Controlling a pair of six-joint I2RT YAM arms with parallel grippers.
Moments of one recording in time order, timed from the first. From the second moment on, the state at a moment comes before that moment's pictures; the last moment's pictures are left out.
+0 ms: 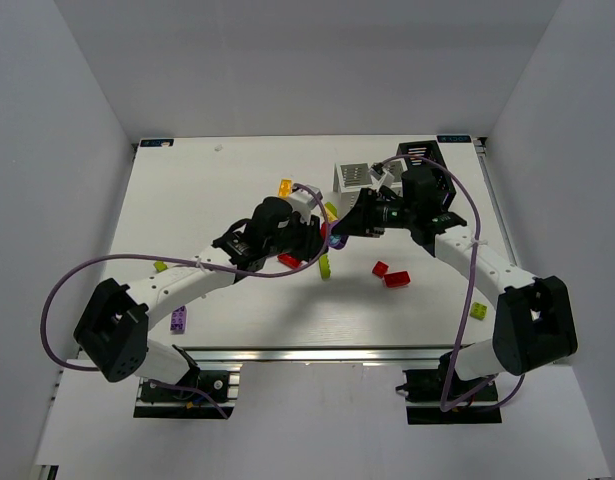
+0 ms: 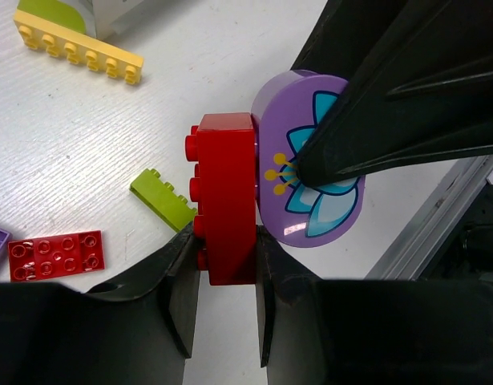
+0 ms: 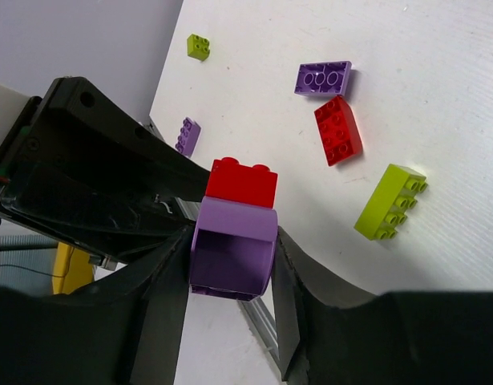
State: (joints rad) left arm -0.75 1.42 0.98 -0.07 0.18 -0.32; right arm 0.39 1.42 0.98 -0.07 -0.81 0.58
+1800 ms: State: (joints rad) left arm -0.72 2.24 1.98 -0.17 -0.20 -0.53; right arm -0.11 0.98 0.85 -0.11 -0.68 0.23
